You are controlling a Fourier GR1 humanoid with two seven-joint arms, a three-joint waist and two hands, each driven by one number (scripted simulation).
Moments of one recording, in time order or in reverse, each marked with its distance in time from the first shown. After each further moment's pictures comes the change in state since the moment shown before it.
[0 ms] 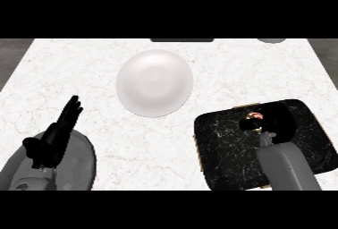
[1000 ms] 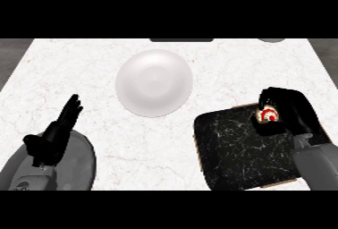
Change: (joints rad) left arm -0.014 -0.017 0.027 0.016 -0.019 -0.018 0.008; right arm 0.031 -0.276 0.083 -0.105 -0.184 0.162 -0.927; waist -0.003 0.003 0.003
